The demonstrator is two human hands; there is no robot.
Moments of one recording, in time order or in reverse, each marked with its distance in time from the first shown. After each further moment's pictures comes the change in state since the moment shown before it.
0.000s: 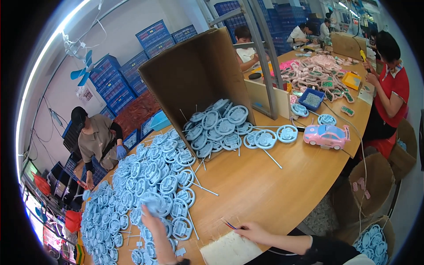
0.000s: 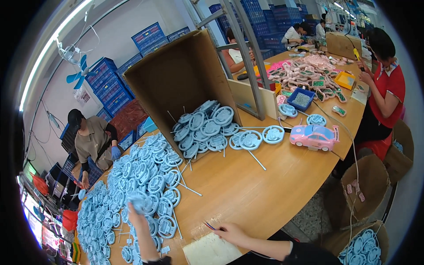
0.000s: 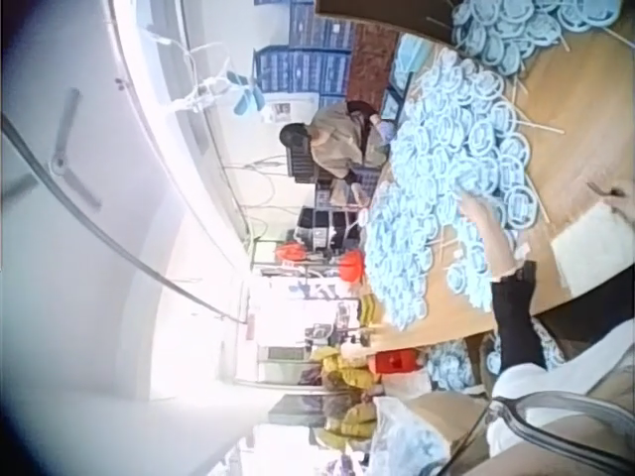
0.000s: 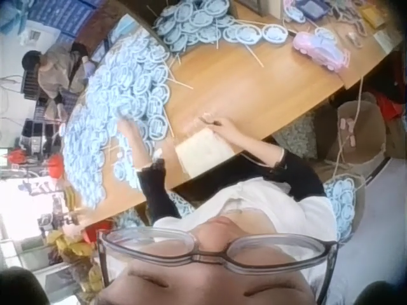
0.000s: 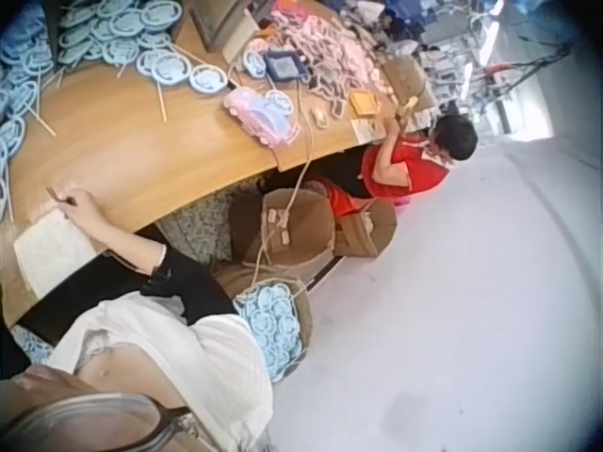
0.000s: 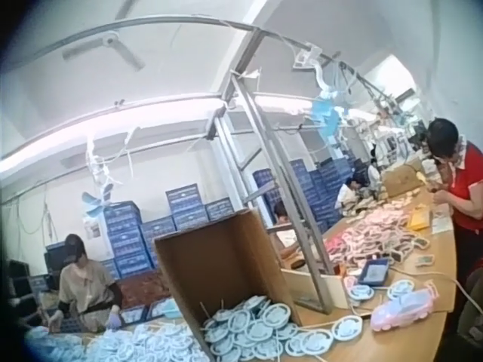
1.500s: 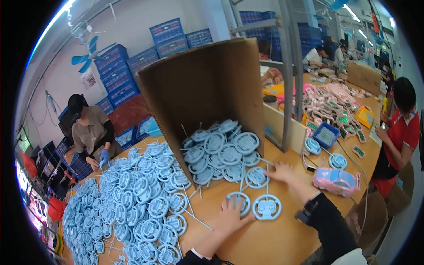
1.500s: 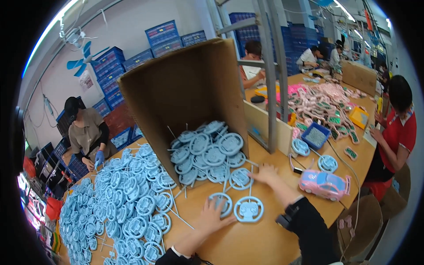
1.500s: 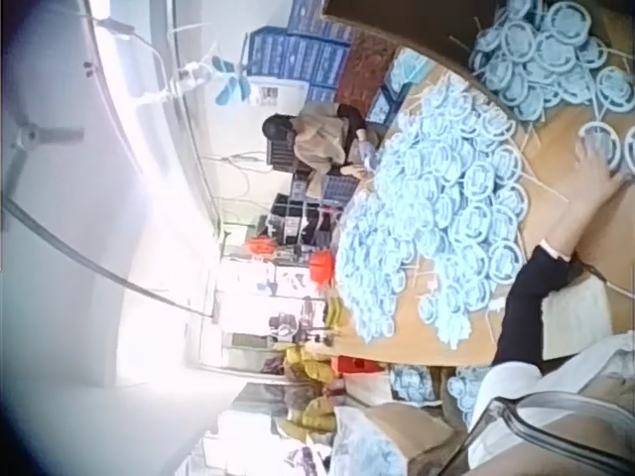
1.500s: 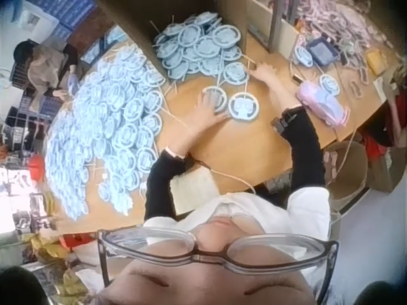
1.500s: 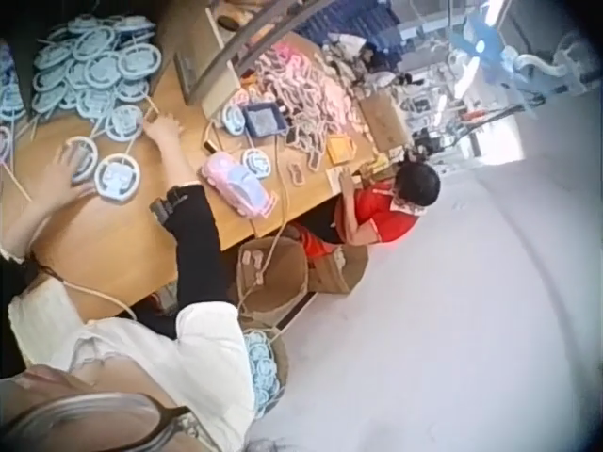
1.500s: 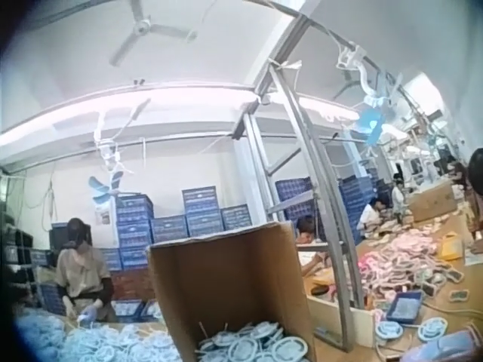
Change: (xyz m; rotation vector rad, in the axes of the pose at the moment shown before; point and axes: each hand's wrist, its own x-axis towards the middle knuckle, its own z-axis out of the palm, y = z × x) left_hand -0.091 -0.134 0.241 1.306 -0.967 0.643; right_hand 0.198 -0.113 -0.283 -1.398 0.561 0.223
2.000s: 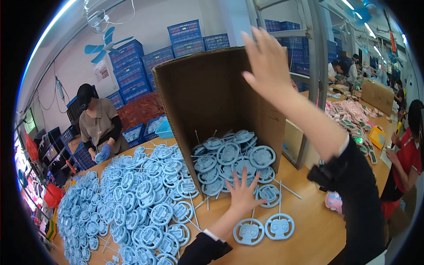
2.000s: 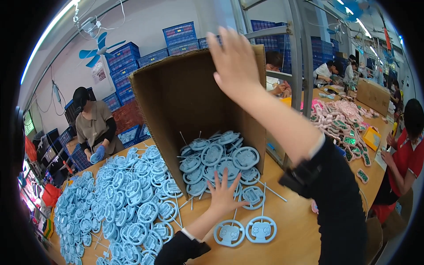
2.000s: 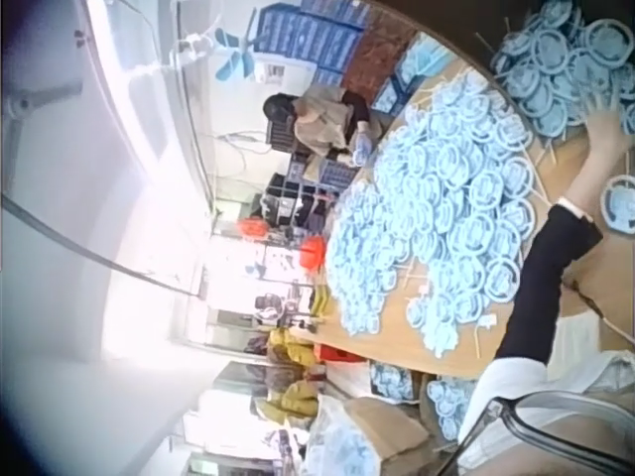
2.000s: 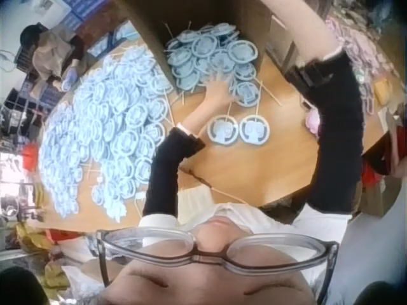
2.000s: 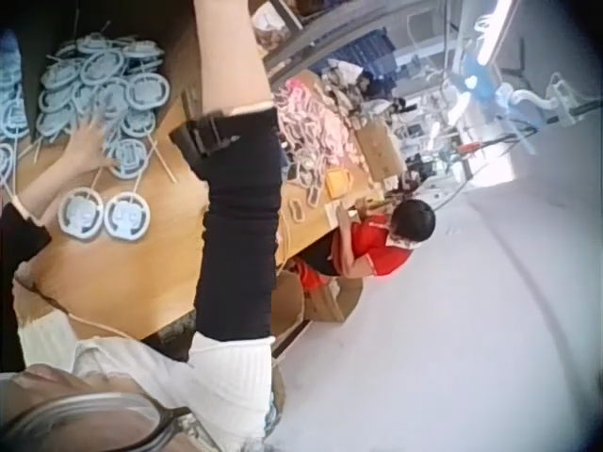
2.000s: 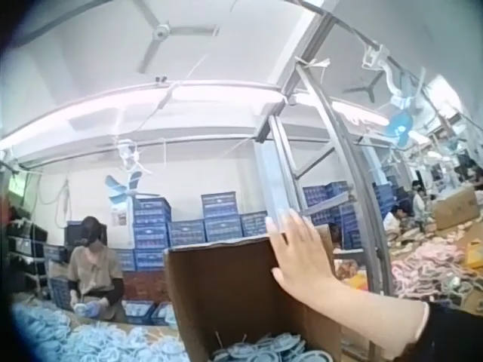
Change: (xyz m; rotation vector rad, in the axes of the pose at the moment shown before) left_hand 0.119 -0.016 -0.013 0.083 0.085 0.015; right_hand 0.010 -0.169 -0.317 -0.098 1.568 -0.736
